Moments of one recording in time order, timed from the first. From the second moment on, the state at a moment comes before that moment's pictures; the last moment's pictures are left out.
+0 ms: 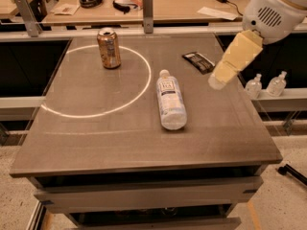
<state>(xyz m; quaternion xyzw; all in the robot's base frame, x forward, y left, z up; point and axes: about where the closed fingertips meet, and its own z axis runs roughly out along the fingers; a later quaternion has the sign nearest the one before) 0.503 -0.174 0.982 -0.43 0.89 0.04 0.16</state>
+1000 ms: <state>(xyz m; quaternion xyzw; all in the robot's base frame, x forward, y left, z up) 0.564 -0.107 0.965 -0.33 0.91 0.08 0.23</state>
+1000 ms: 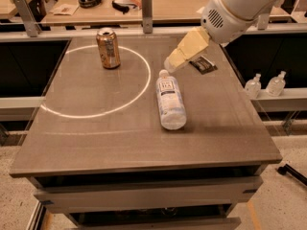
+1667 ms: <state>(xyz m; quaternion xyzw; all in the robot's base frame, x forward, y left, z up) 0.567 -0.097 0.959 -0.29 0.93 0.08 0.21</state>
